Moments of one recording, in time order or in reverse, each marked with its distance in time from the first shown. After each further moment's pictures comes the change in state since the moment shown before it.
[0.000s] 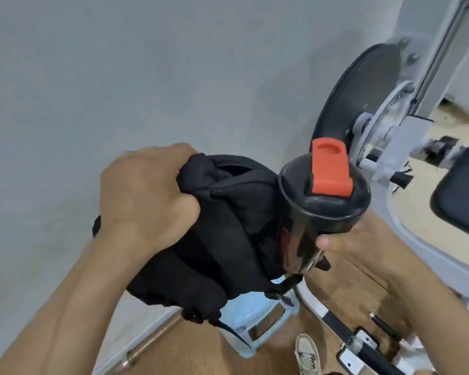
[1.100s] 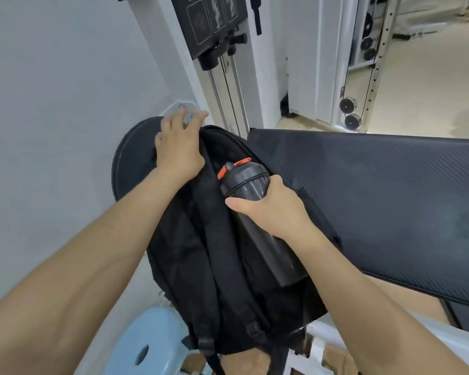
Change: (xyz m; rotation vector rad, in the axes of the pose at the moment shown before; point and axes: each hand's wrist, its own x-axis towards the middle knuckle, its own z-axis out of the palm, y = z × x) left_hand 0.149 0.395 0.161 -0.063 -0.157 0.354; right_hand -0.118 -0.044 -0.274 -0.584 0.703 0.514
